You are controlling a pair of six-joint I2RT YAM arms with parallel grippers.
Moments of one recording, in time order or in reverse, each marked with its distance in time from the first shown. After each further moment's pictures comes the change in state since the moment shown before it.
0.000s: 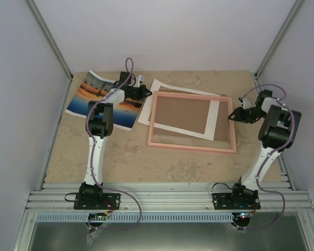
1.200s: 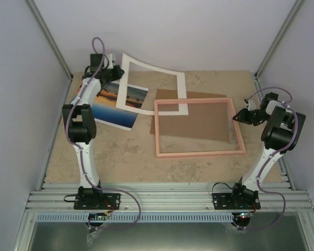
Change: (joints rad) left arm 0.155 -0.304 -0.054 -0.093 -0.235 0.057; right arm -0.047 -0.011 -0.041 0.058 -0.013 0.014
